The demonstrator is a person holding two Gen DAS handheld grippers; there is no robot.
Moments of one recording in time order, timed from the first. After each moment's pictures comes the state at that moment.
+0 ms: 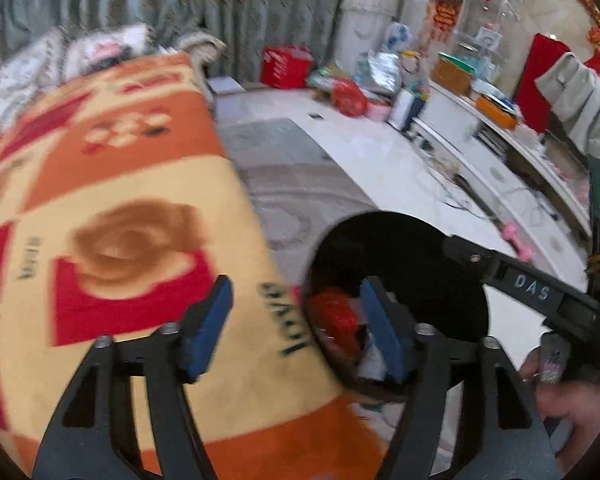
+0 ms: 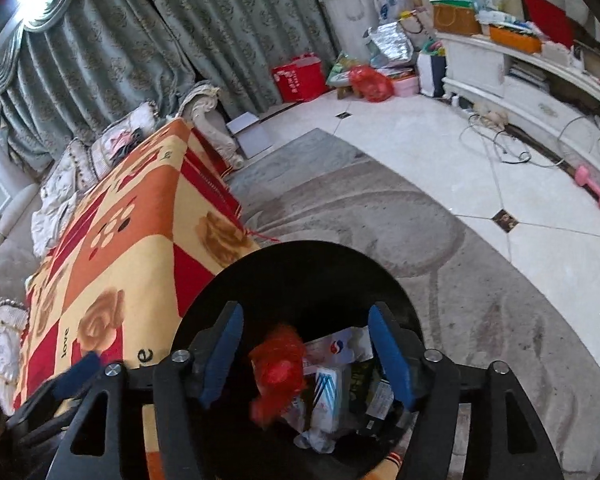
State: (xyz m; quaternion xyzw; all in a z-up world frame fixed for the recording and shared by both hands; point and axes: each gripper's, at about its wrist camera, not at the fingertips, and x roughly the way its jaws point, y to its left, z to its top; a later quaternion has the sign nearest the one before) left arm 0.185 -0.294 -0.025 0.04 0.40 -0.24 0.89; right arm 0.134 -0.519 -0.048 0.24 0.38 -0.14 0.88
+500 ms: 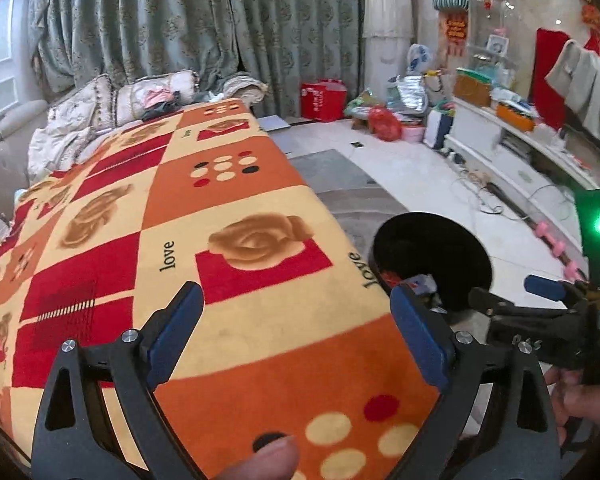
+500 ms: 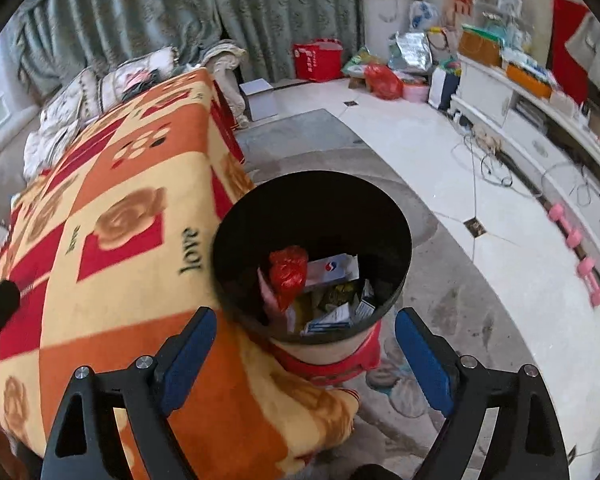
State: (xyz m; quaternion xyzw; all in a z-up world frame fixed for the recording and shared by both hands) left arm 0.096 -0.197 0.043 0.09 0.34 -0.19 0.92; right arm 0.058 -0.428 -0.008 0.13 0.45 -0.14 0.87
